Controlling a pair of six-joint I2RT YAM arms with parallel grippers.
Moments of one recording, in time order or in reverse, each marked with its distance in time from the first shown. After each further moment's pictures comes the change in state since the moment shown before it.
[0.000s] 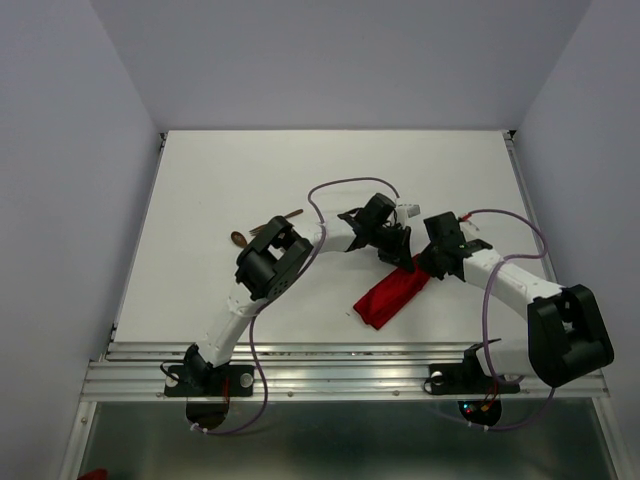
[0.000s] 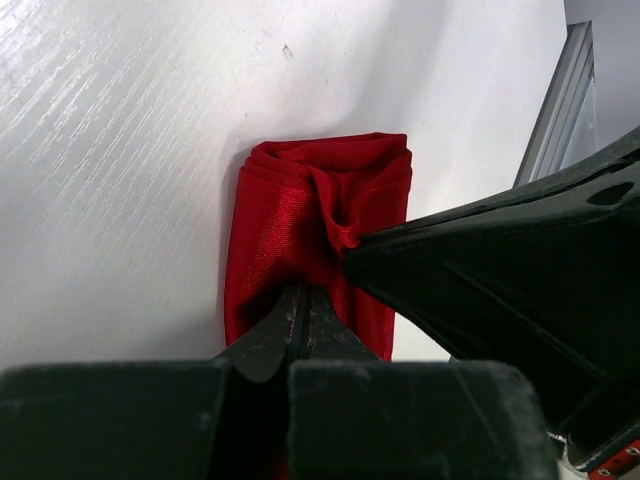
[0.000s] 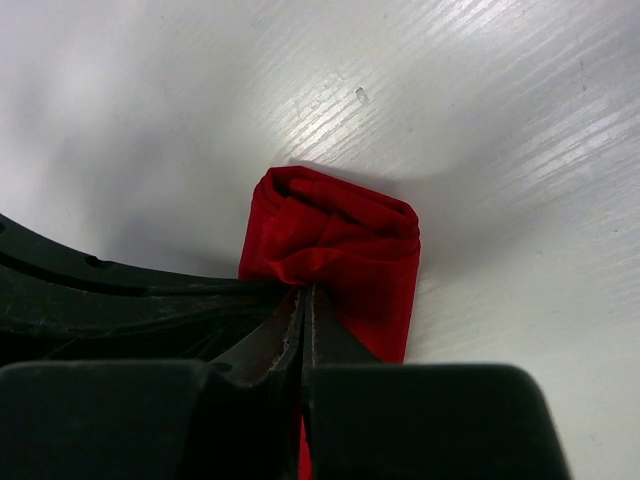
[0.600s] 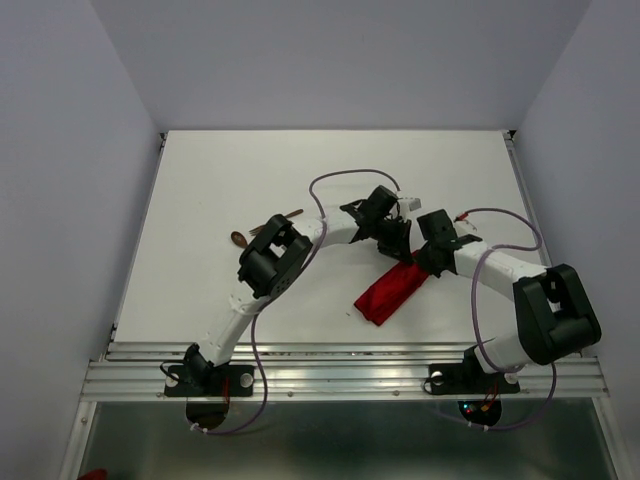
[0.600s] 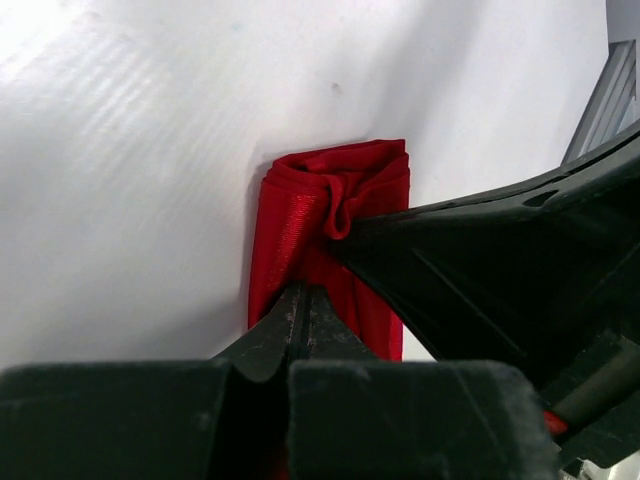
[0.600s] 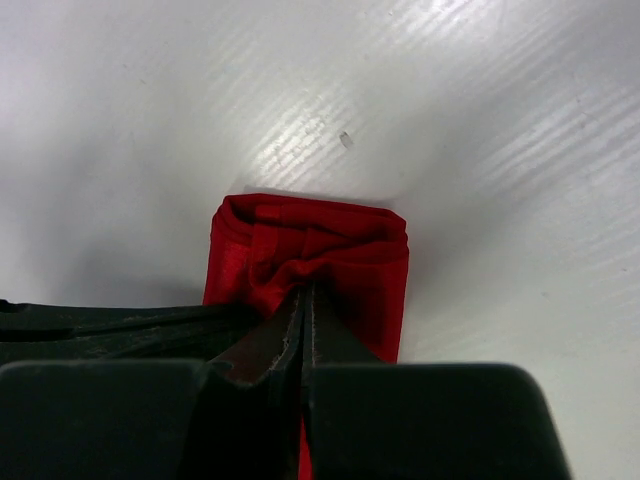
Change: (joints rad) left arm 0.013 0.038 0.131 -0.152 -0.051 0.054; right arm 0.000 0.114 0.021 0.032 0.071 0.026
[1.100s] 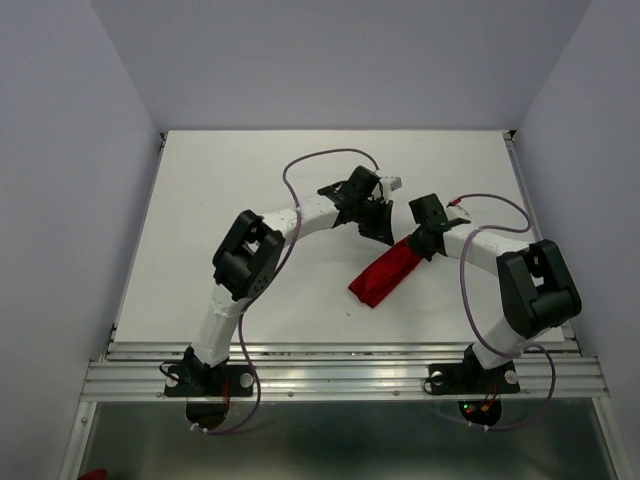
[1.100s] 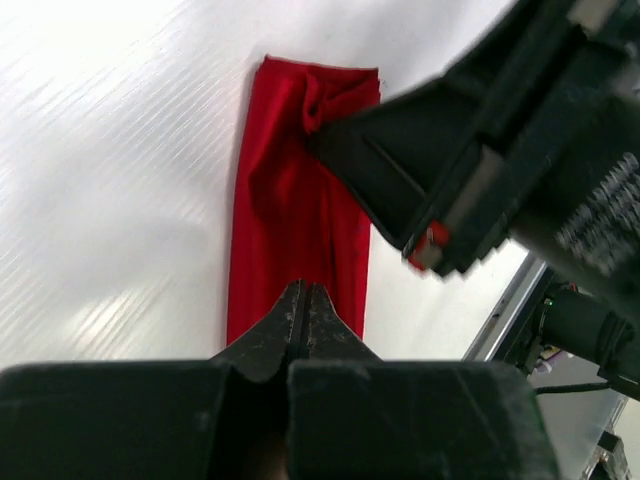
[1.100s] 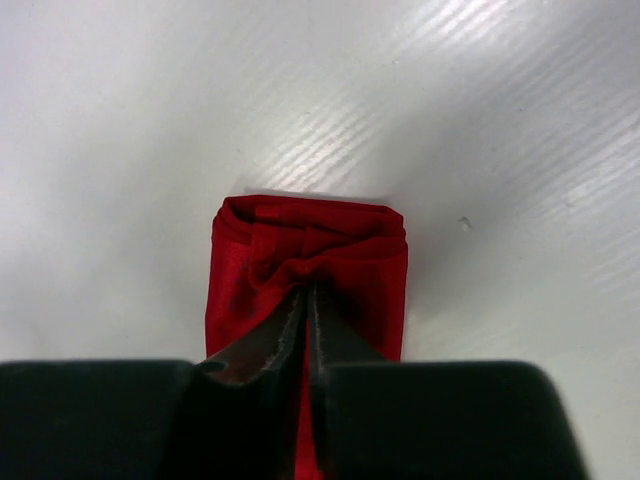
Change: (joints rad) left arm 0.074 -0.150 -0.034 -0.151 -0.100 0.058; right arm -0.005 0.166 0.150 0.049 0.021 0.033
